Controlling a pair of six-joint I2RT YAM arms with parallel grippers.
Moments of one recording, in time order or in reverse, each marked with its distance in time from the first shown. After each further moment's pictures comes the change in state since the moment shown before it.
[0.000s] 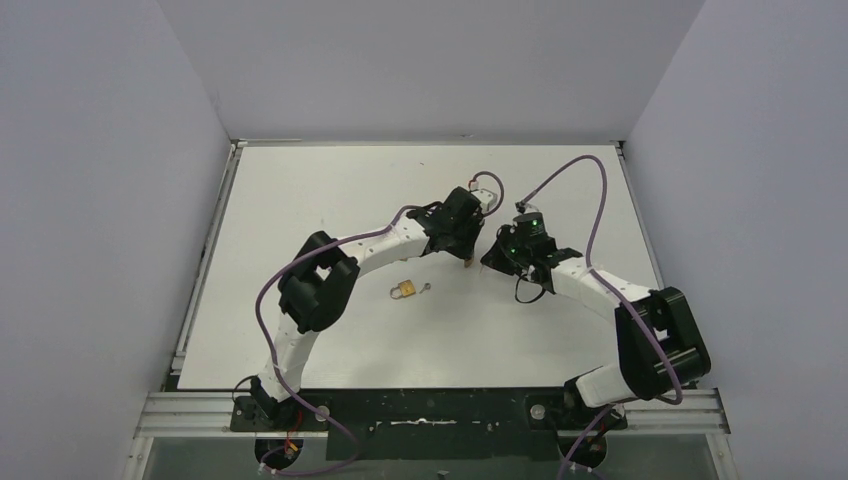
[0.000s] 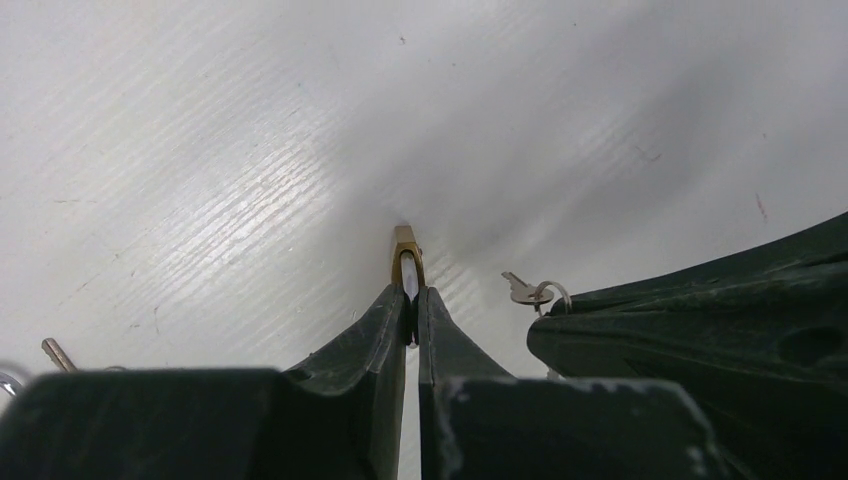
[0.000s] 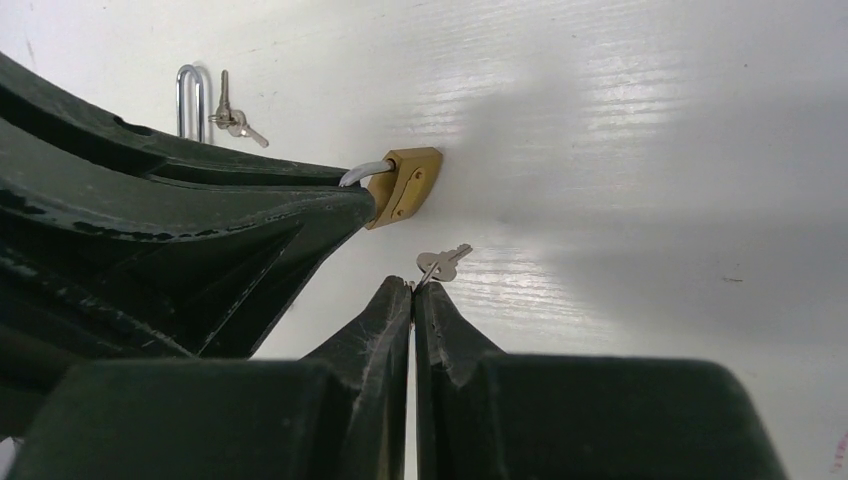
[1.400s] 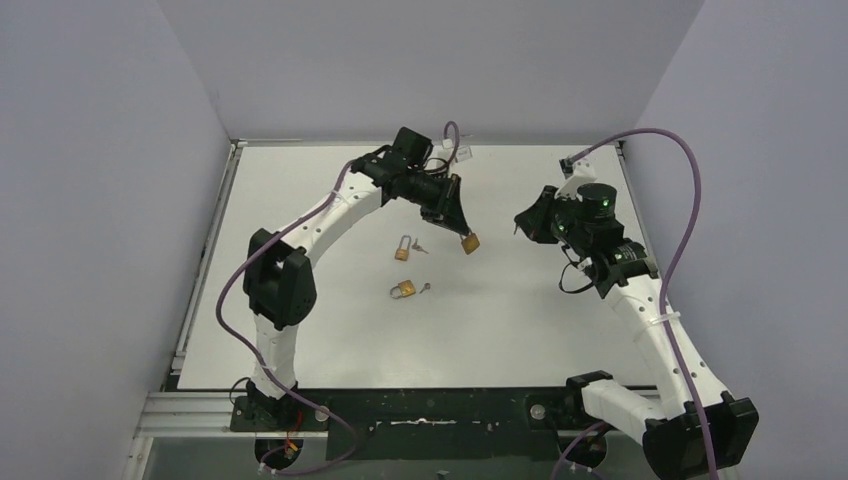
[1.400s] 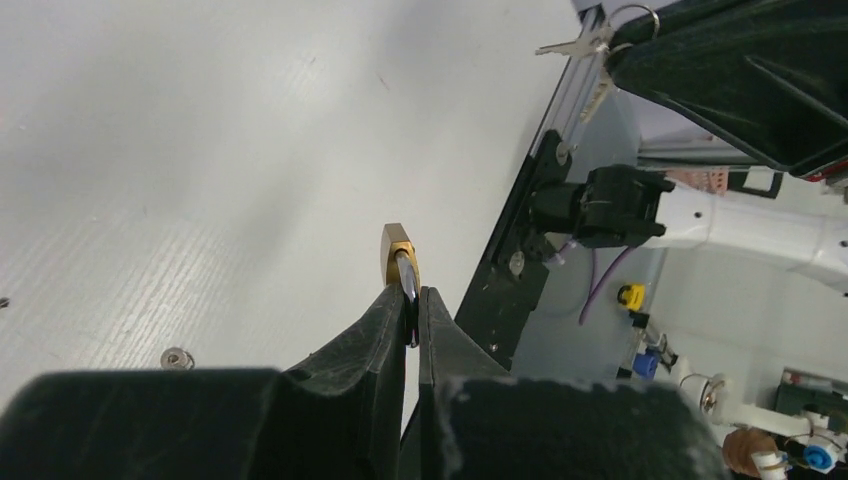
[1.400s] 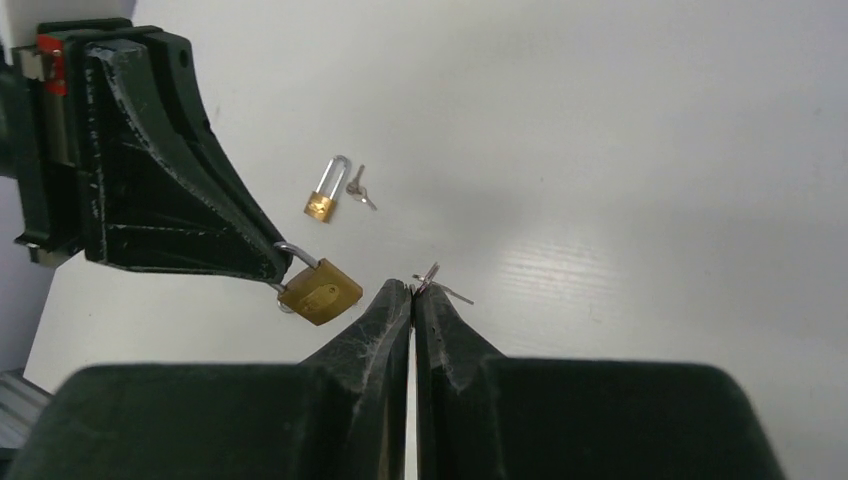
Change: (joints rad) left arm 0.245 -0.135 0.230 -0.348 0.793 -0.084; right arm -0.134 -0.380 0.296 -0.343 -0.109 -0.301
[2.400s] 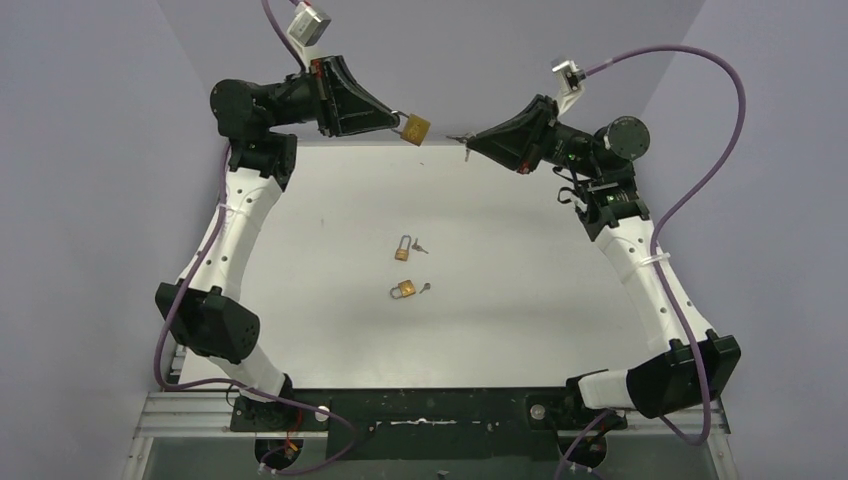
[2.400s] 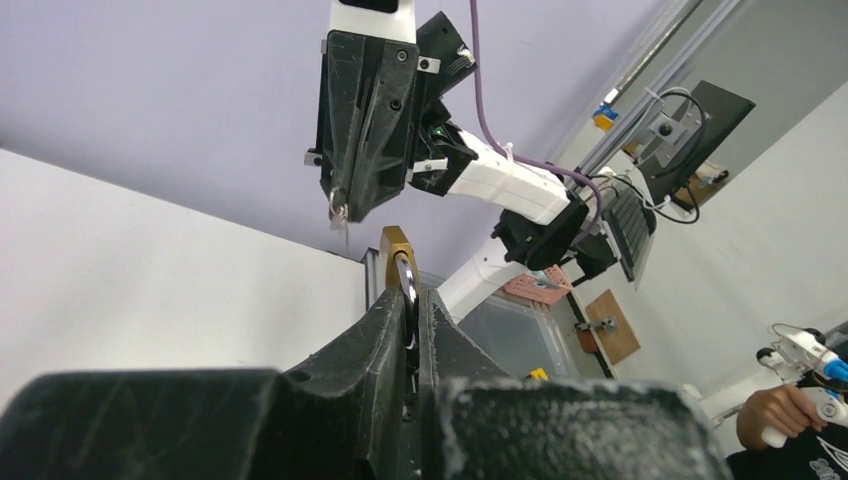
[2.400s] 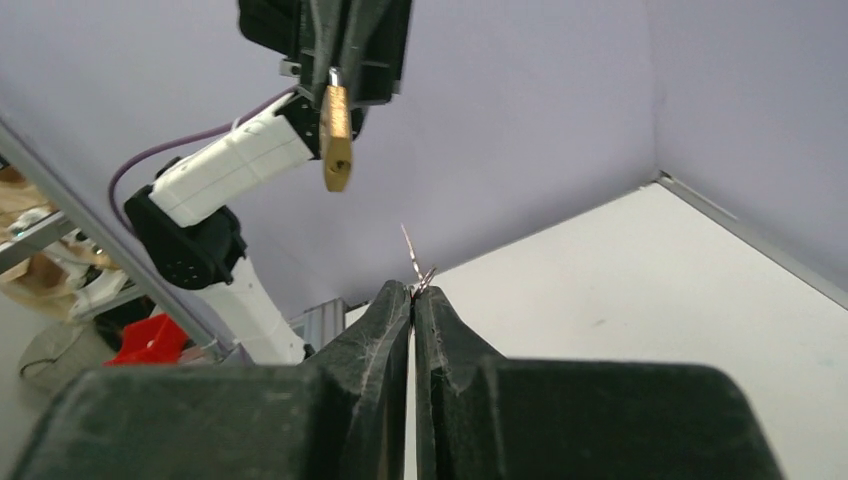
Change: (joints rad) left arm 0.332 -0.349 -0.070 1.388 0.452 -1.054; right arm 0.043 0.312 0.392 0.835 -0.818 0.416
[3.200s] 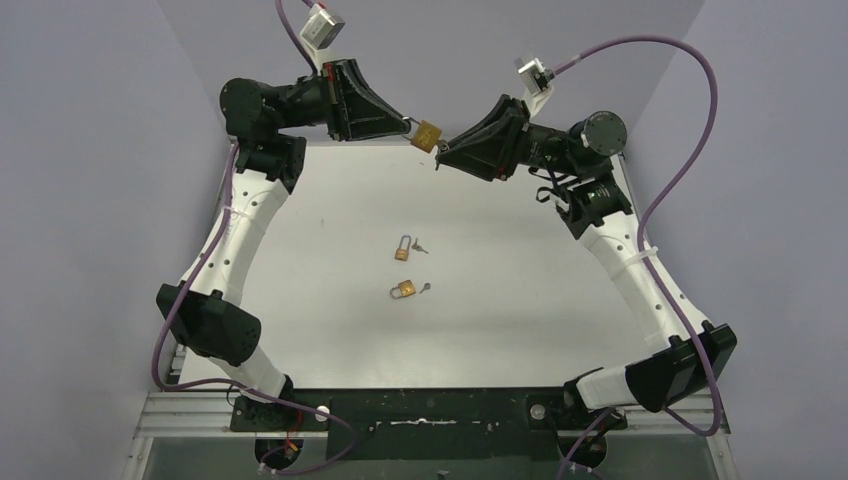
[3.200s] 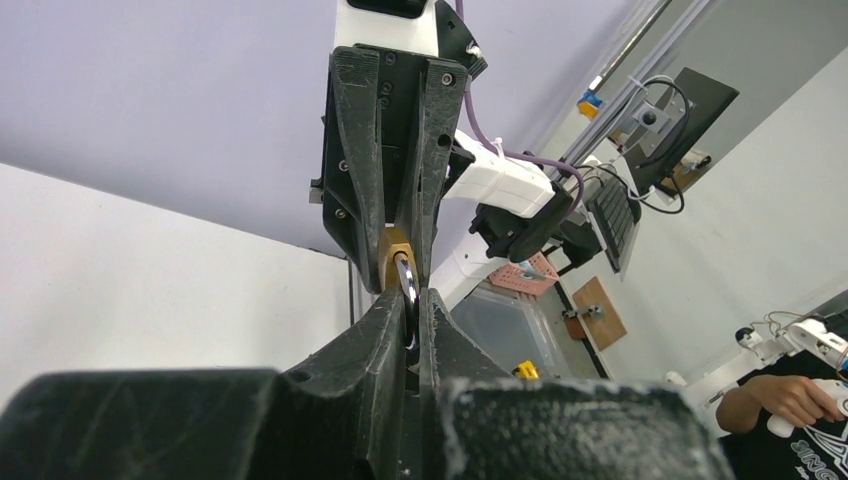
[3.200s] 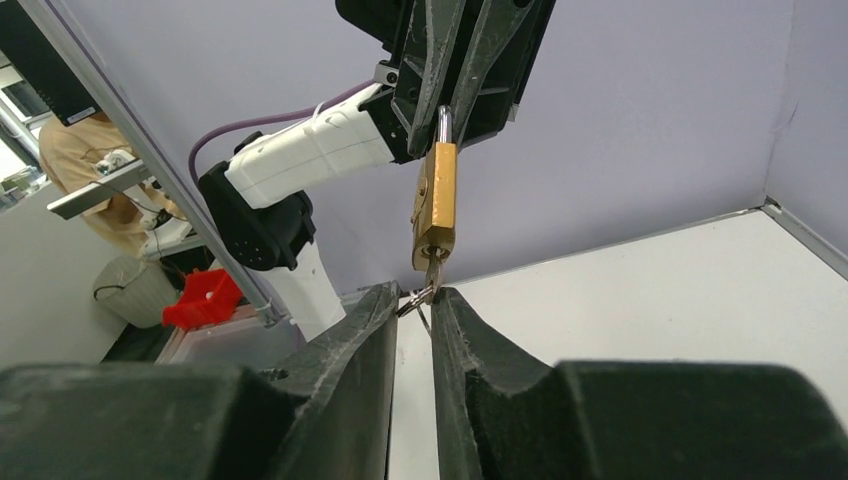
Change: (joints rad) left arm -0.041 -0.008 0.012 -0.047 -0.005 0.035; right arm 0.126 0.024 0.068 -0.030 -0.013 -0.024
